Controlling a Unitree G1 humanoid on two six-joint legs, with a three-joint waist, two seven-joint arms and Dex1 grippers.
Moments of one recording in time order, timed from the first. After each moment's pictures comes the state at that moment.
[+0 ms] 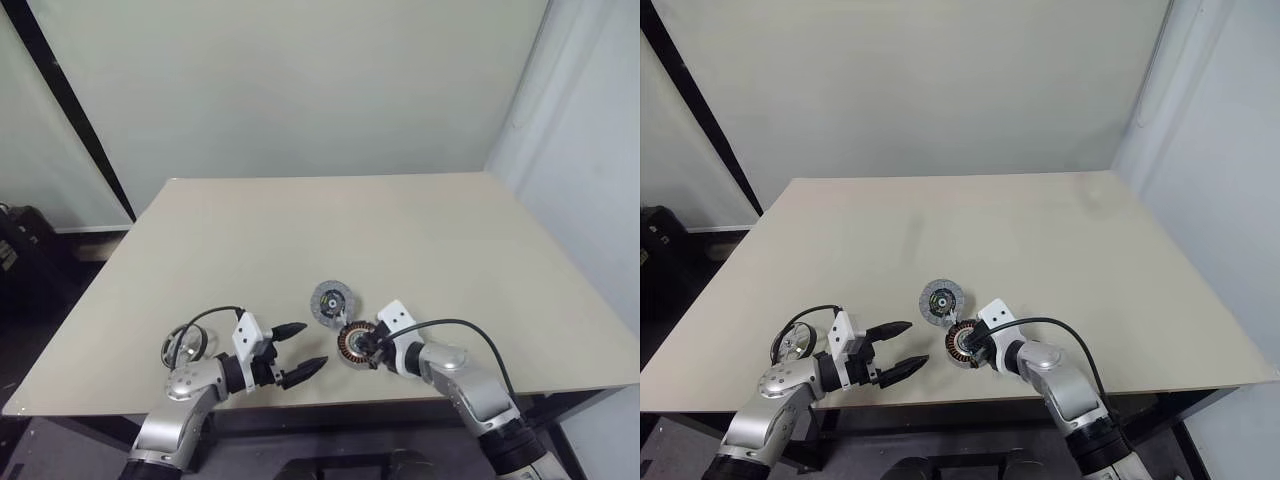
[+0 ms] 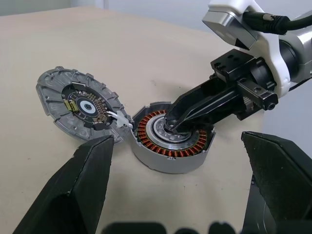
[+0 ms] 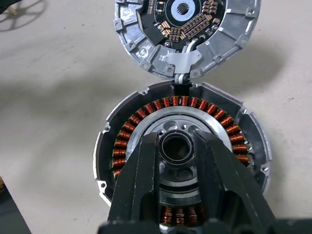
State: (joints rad) left arm 0.03 0.46 -0.06 -0.03 -0.37 0.14 -0.97; right arm -0.21 -0.22 0.34 -0.01 0.12 0.61 0.53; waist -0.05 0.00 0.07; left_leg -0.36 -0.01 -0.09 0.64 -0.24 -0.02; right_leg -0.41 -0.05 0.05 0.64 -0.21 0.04
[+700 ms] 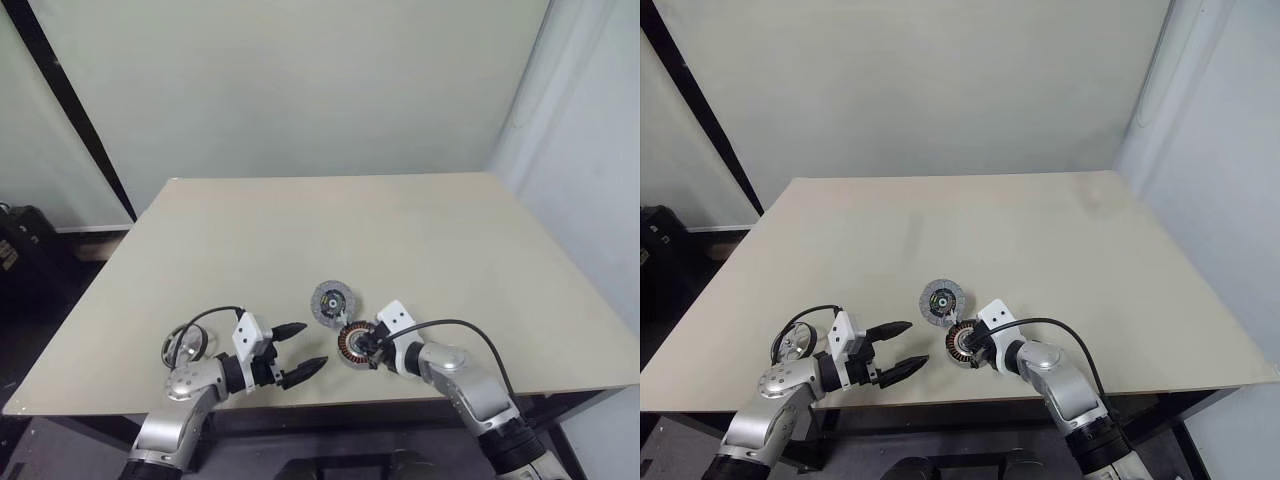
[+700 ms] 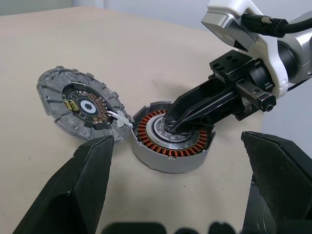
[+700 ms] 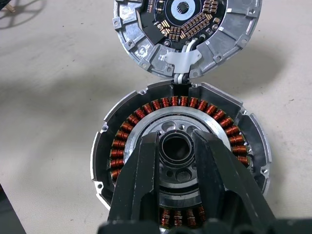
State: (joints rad) left arm 0.03 0.46 -0.06 -0.03 -0.37 0.14 -0.97; right arm -0.21 -0.22 0.34 0.00 0.11 0.59 0.53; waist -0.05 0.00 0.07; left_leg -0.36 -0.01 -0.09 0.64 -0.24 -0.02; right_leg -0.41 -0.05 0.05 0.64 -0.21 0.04
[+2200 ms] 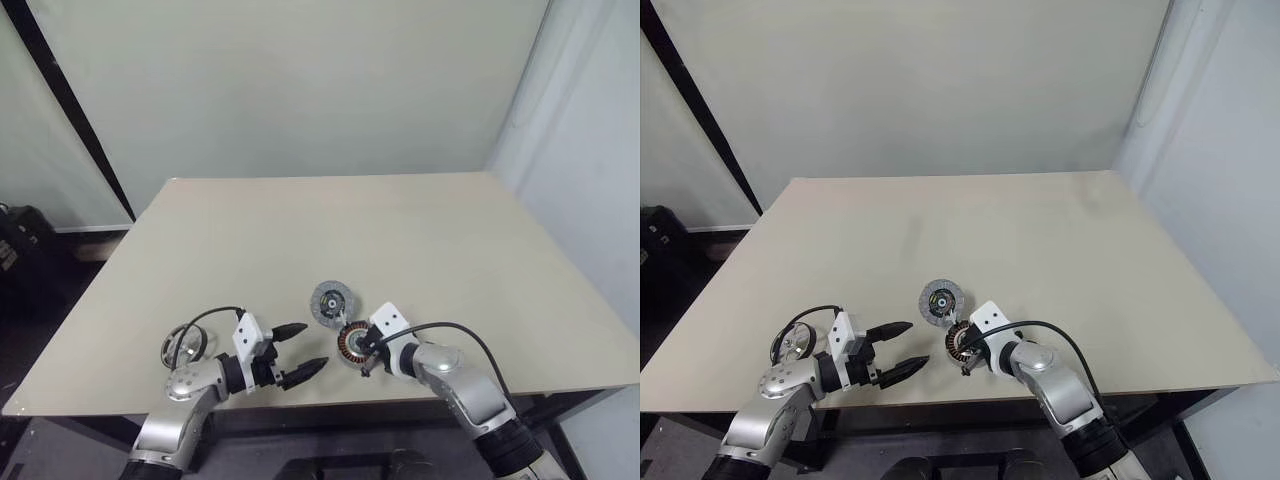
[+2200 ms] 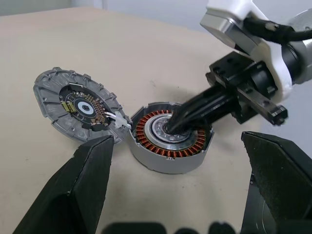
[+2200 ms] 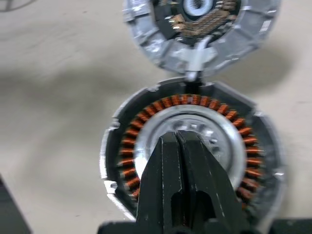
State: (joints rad) left arm 0.03 0.45 -0.06 -0.03 -0.37 0.14 -0.97; right arm -0.22 -0.22 0.40 -0.05 0.07 0.65 0.50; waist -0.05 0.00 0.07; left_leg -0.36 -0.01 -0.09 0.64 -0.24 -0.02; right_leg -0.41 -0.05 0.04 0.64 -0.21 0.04
